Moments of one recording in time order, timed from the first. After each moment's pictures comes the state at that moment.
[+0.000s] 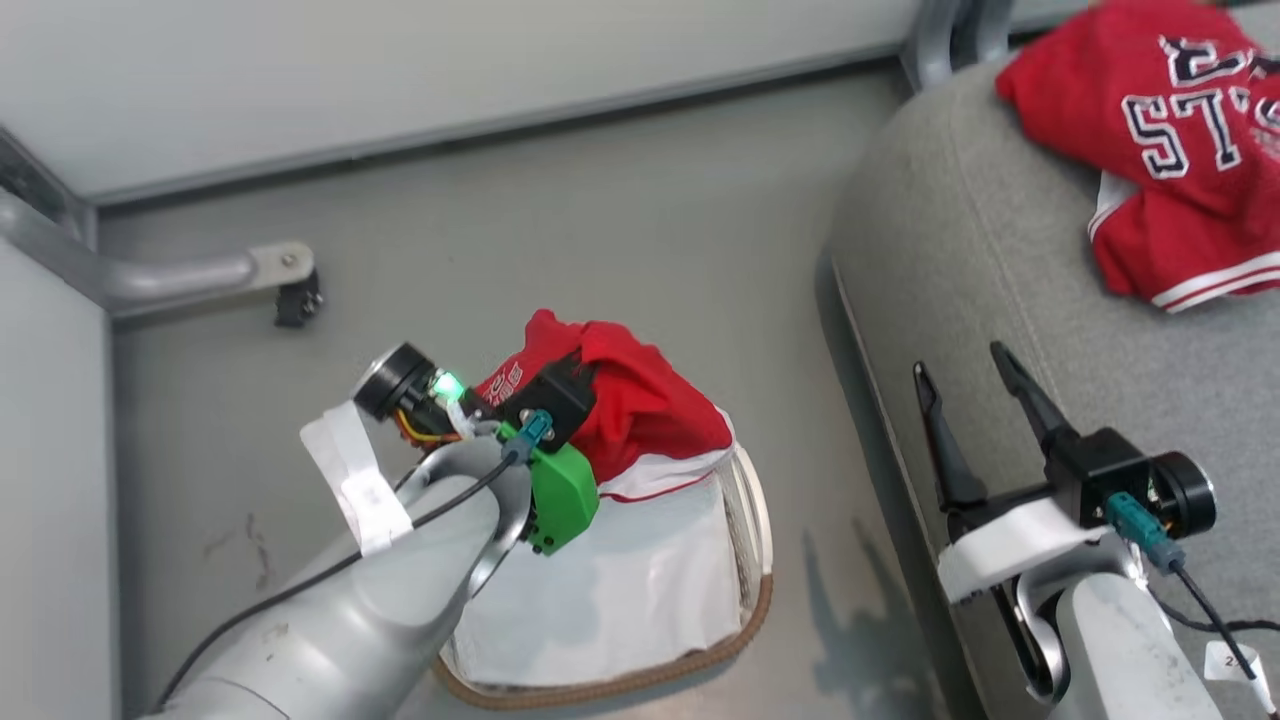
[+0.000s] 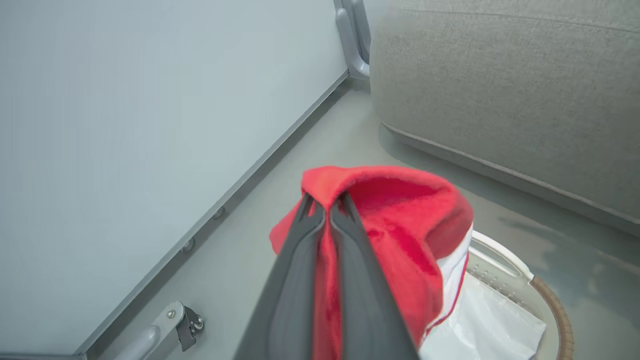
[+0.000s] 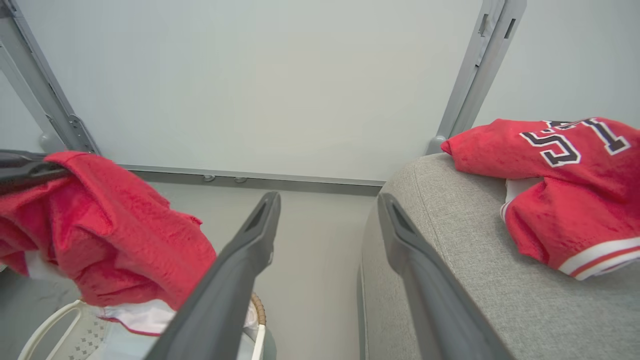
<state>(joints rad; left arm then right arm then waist) -0.79 0.15 -1.07 0.86 -0.42 0.00 -0.26 -0.22 -0.05 0.04 0.22 0.02 0.13 -0.26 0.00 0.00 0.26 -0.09</state>
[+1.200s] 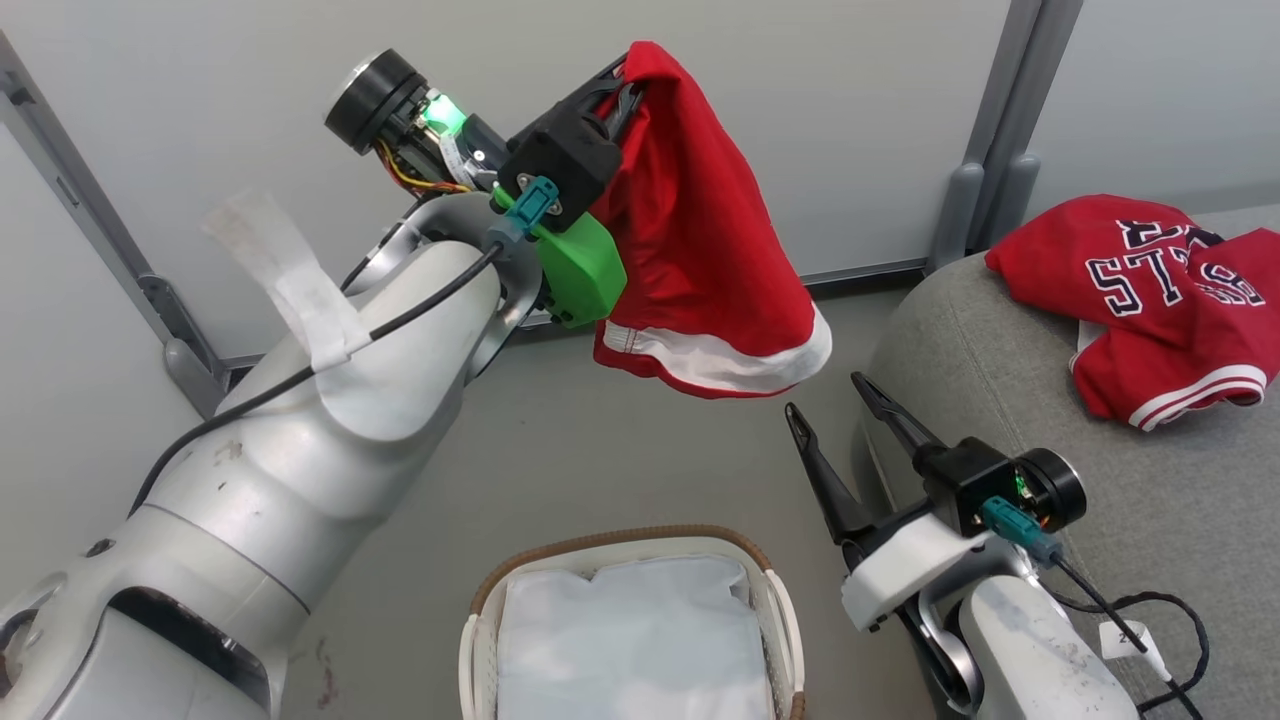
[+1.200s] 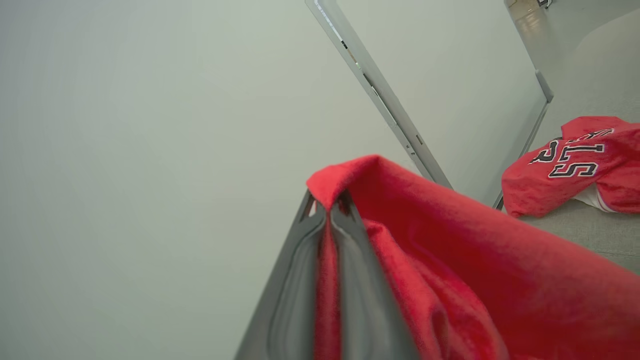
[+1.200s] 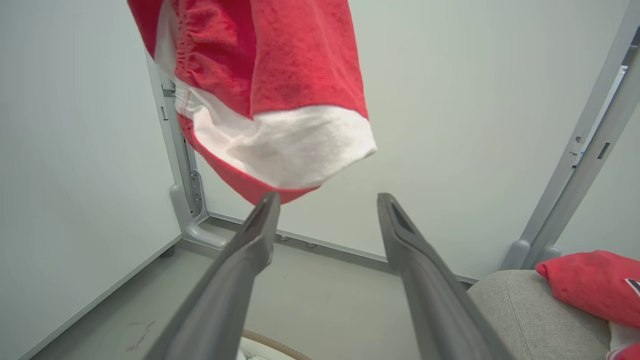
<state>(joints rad) -1.10 0.16 -0.96 0.73 -0.35 -0.07 -0.26 -0.28 -0.05 0.27 0.32 0.08 0.13 -0.26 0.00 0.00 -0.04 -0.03</state>
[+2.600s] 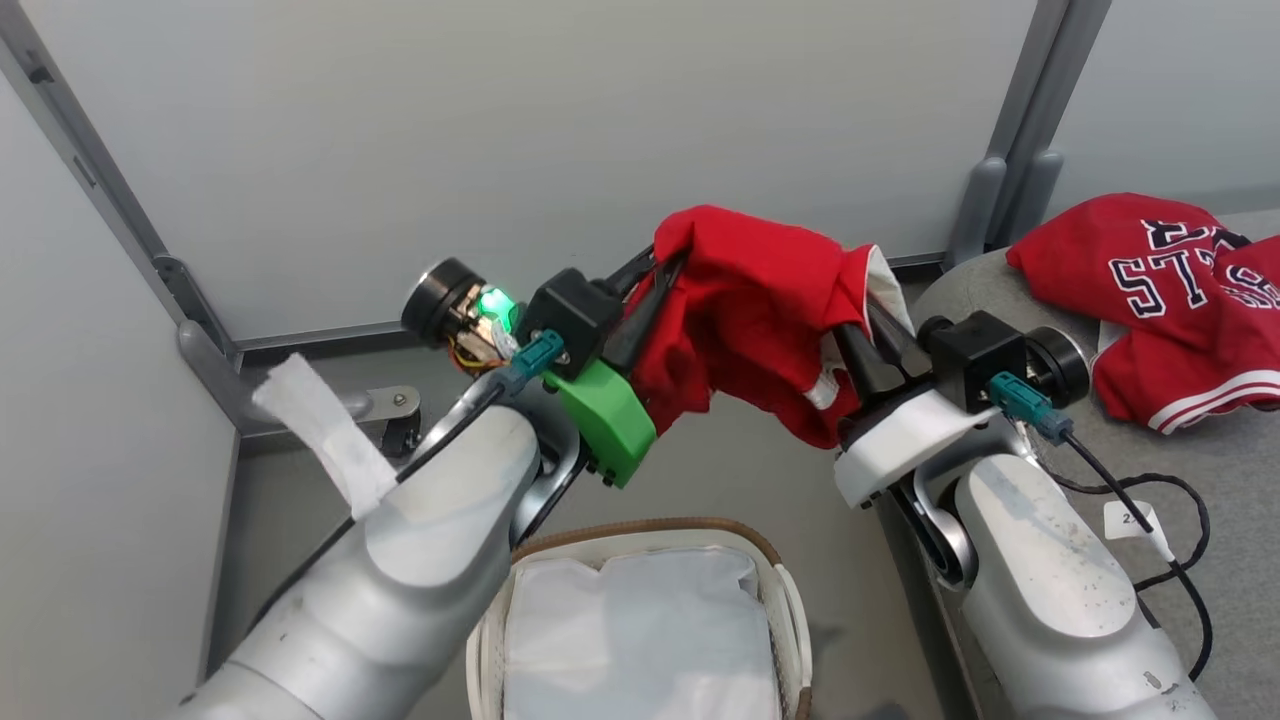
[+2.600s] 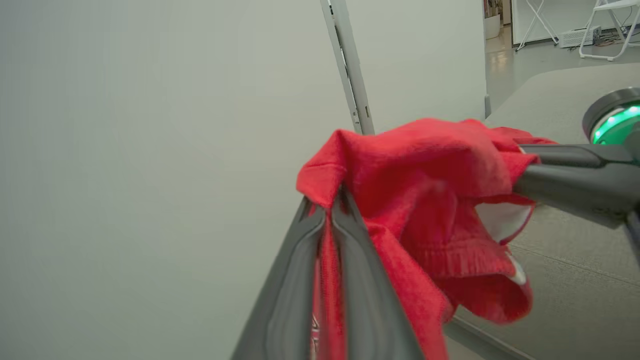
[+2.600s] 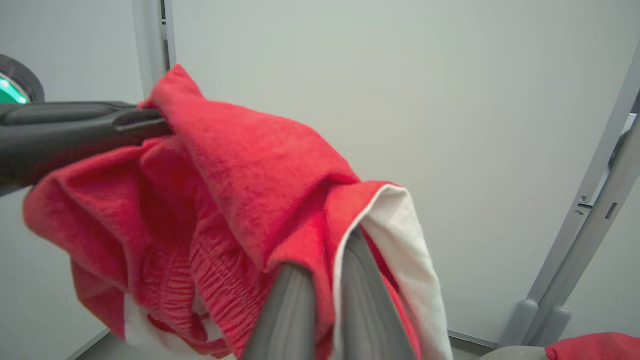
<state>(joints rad) -0.82 0.10 -0.87 0.64 -0.43 -0.11 -0.26 -0.50 -0.05 0.27 0.42 0.14 0.13 -0.26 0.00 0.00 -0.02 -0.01</state>
